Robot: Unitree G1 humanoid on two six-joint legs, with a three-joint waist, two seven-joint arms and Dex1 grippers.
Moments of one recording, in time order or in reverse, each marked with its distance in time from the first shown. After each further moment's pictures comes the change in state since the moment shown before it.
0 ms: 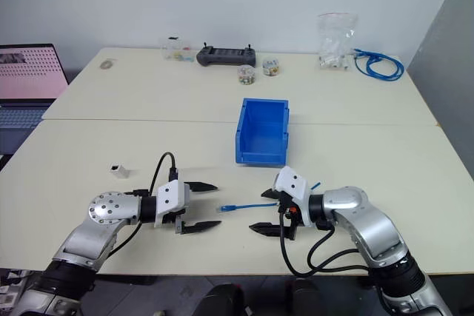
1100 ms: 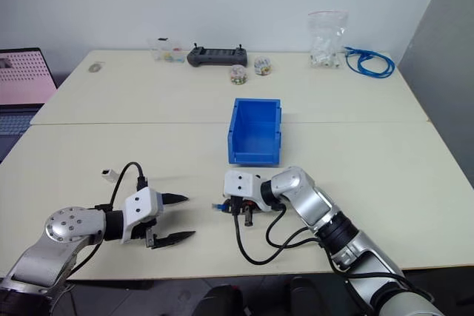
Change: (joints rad) left arm 0.238 0.144 0.158 -0.241 -0.076 0.234 0.073; right arm -0.341 0.271 0.289 0.598 -0.366 -0.422 0.108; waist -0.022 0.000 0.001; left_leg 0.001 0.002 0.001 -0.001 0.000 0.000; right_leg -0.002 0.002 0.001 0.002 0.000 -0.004
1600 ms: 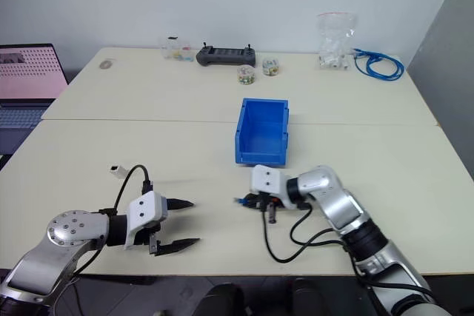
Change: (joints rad) left arm 0.056 0.031 0.022 -0.124 -0.043 0.103 0.001; right arm 0.074 -0.101 -0.065 -0.155 0.039 0.003 0.036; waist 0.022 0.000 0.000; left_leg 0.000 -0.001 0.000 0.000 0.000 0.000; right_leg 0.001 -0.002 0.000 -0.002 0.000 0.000
